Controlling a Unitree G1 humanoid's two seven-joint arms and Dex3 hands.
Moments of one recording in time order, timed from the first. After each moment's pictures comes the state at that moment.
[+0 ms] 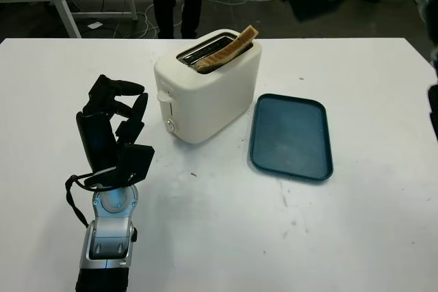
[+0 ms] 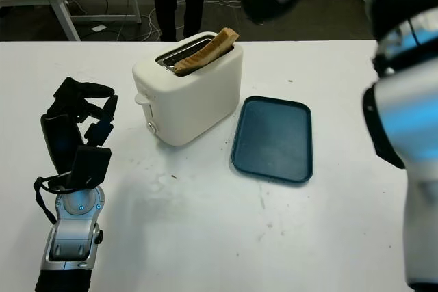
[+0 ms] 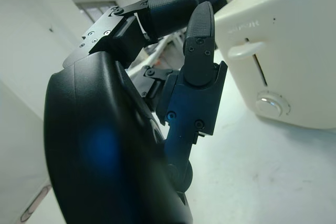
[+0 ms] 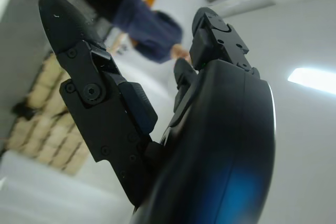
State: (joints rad) left arm -0.09 0.01 0.06 -0.15 0.35 -0.18 0.40; right arm -1.54 -0.66 0.56 1.21 -0.79 -0.66 0.07
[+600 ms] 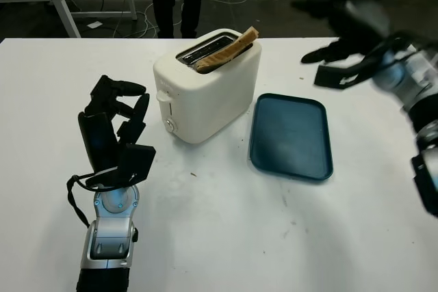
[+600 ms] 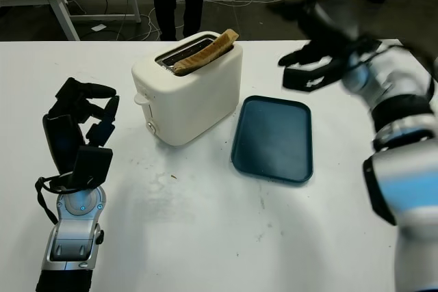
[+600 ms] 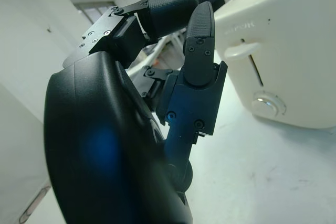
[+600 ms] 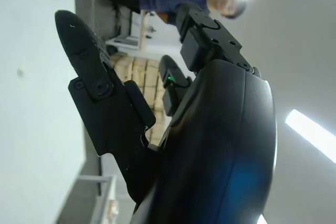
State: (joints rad) left arm -0.09 0.01 0.05 -0.15 0.35 -0.18 0.40; right arm -1.14 -0.57 0.40 1.30 -0.70 -0.67 -0.35
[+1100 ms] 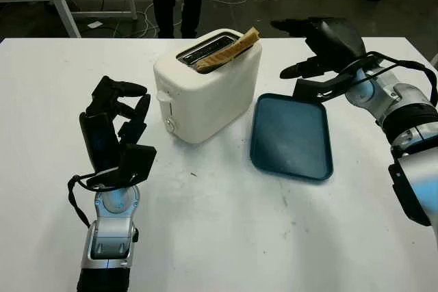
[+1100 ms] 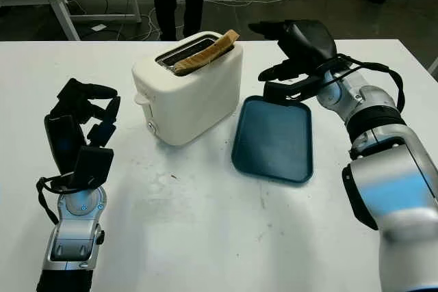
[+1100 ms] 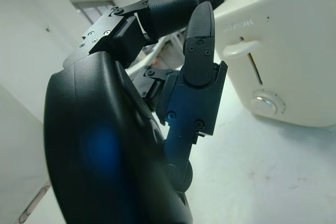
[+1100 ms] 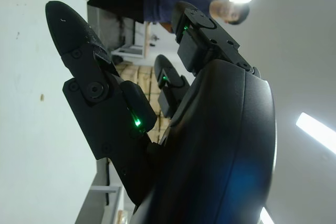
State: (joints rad) left arm -0.09 0.01 0.05 -0.14 0.35 -0.18 0.39; right arm -1.14 -0.54 0.39 1.30 -0.67 -0.67 -0.36
